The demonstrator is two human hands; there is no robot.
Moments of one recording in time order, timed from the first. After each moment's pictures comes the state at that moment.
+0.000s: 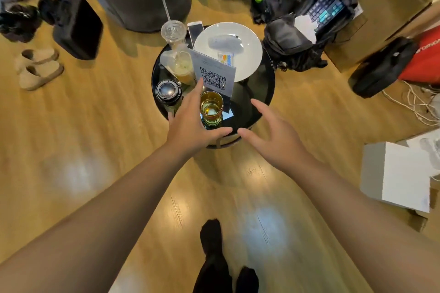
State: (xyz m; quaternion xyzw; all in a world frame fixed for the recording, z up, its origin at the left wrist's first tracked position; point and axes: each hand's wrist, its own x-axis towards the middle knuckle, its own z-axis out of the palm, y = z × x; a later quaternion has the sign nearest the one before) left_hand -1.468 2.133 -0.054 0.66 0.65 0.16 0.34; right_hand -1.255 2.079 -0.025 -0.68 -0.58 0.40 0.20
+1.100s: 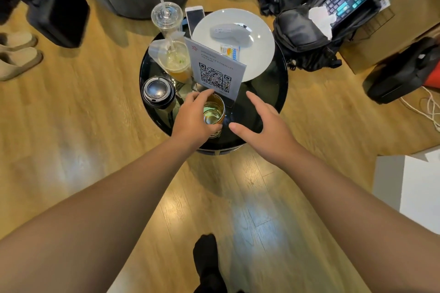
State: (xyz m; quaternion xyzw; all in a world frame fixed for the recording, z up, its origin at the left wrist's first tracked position) left_hand -1.460 2.206 -0.189 0.66 0.66 0.14 0.32; right_hand -1.272 2.155 -0.119 -0.68 -0.55 0.44 0.18
